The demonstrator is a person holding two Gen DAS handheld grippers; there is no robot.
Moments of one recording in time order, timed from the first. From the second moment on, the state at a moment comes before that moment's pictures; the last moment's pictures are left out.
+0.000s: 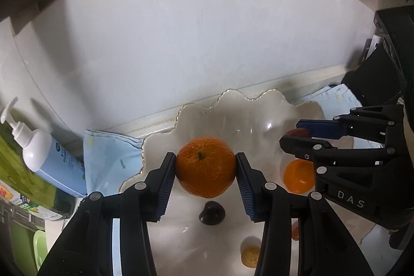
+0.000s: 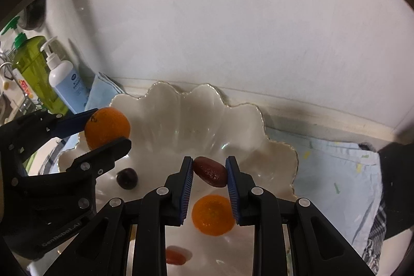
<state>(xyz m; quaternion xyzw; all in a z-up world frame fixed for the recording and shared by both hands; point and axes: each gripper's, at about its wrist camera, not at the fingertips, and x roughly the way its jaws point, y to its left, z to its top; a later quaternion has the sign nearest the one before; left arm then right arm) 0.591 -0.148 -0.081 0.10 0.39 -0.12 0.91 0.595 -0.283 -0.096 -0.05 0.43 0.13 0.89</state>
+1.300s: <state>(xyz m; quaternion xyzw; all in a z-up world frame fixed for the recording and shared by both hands) 0.551 -0.122 -0.050 0.08 0.36 -0.08 0.93 0.553 -0.281 -0.062 -0.05 0.39 0.10 0.91</state>
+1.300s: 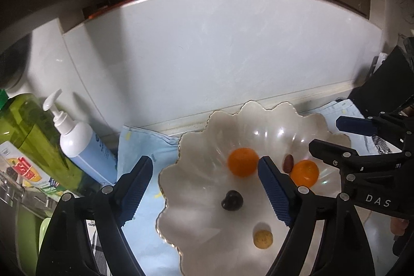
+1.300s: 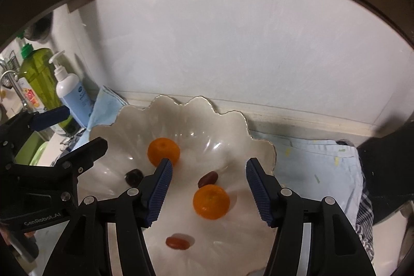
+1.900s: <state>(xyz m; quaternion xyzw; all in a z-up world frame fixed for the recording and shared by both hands) 0.453 -0.106 0.014 0.08 0.27 -0.10 0.96 0.454 -0.280 0.002 -0.05 0.30 0.11 0.95</state>
